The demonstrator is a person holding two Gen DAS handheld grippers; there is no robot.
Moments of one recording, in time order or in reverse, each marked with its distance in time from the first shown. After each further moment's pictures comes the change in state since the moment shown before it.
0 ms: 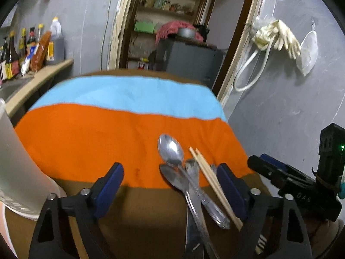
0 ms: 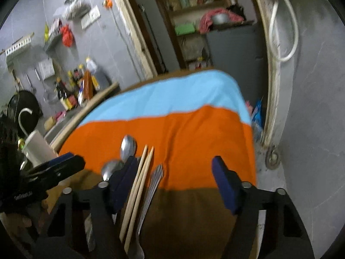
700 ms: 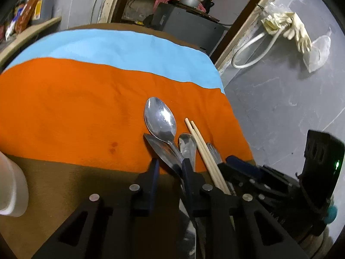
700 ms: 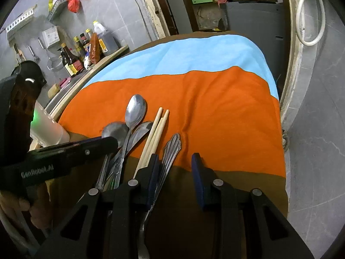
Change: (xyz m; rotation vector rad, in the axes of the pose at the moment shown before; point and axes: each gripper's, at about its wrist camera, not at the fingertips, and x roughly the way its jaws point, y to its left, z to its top) left arm 0.050 0.007 -0.009 -0.119 0.233 -0.127; right arm 0.042 0.023 -0.021 -0.084 0.212 0.040
